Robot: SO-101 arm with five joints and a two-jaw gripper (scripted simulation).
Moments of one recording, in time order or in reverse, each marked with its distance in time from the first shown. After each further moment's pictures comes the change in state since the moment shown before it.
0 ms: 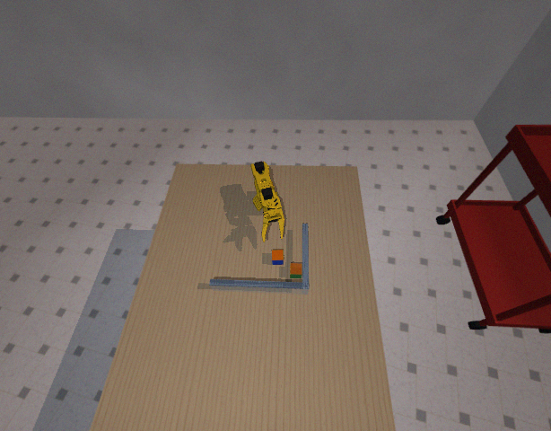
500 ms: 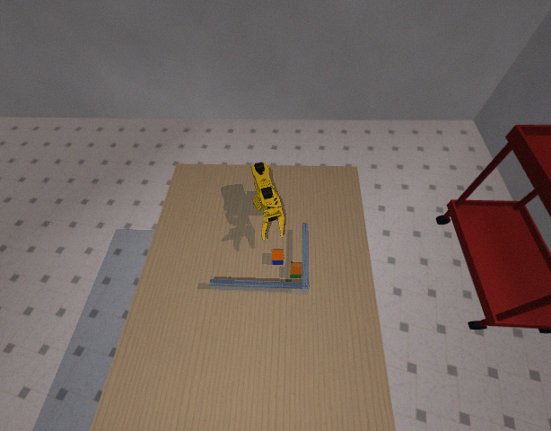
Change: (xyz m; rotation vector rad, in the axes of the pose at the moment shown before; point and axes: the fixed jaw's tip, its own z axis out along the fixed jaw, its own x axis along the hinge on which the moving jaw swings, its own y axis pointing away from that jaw) arm -0.010 0.001 -0.003 -0.005 -0.059 -0.001
